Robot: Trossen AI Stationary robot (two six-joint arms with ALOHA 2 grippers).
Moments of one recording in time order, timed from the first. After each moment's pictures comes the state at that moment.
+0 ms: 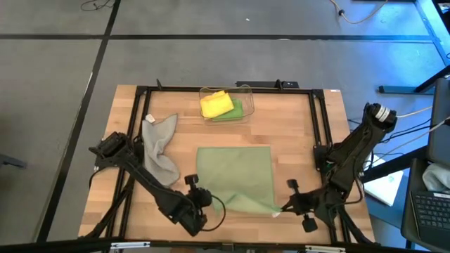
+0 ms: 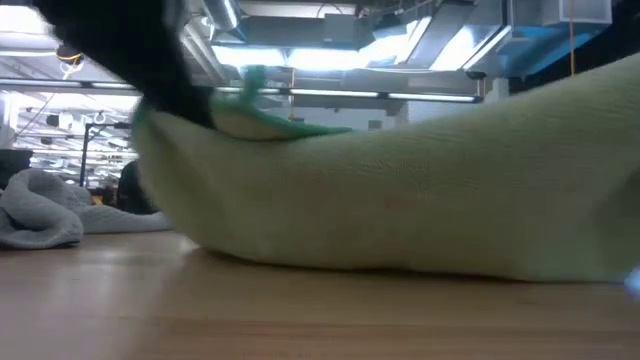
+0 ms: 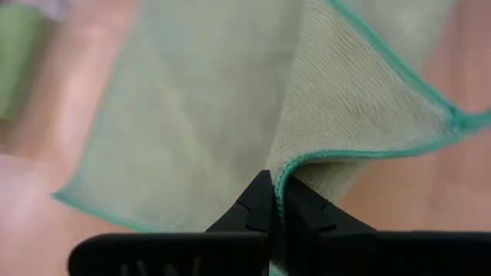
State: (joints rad) left arm -0.69 1.92 1.40 -0.83 -0.68 -0.83; right arm 1.00 1.30 0.66 -0.13 0.49 0.55
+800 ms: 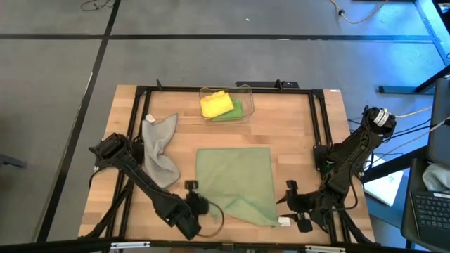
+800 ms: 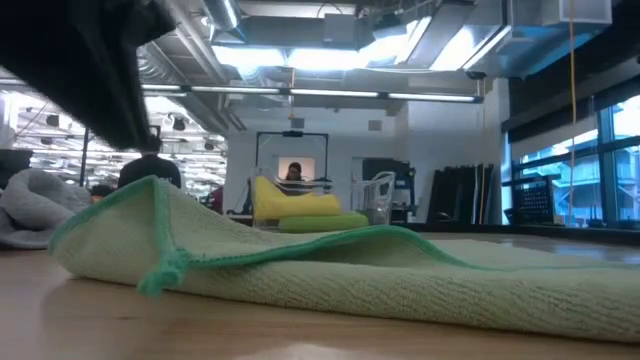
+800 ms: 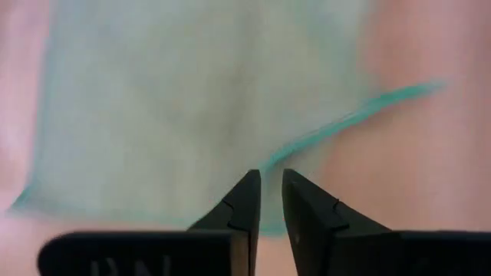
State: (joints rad) left arm -0.73 1.92 1.40 -0.82 -0.53 -0.69; right arm 1.00 1.38 0.66 -0.13 0.52 0.68
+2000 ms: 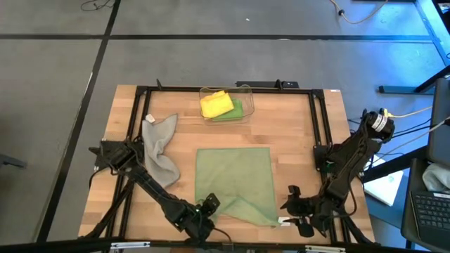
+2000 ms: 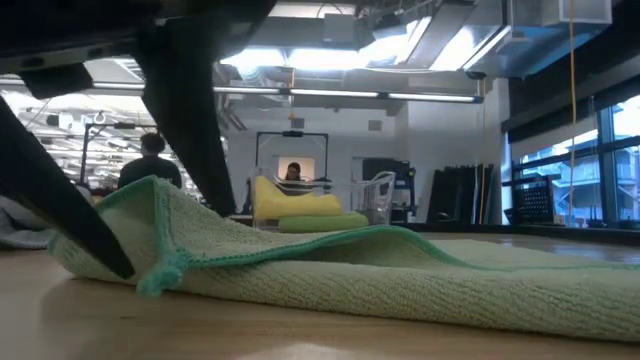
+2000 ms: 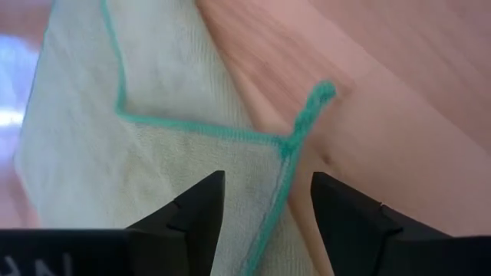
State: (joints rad) left arm -0.72 2.08 1.40 -0.53 -0.52 0.22; right arm 1.04 1.46 0.66 -0.12 0.45 0.86
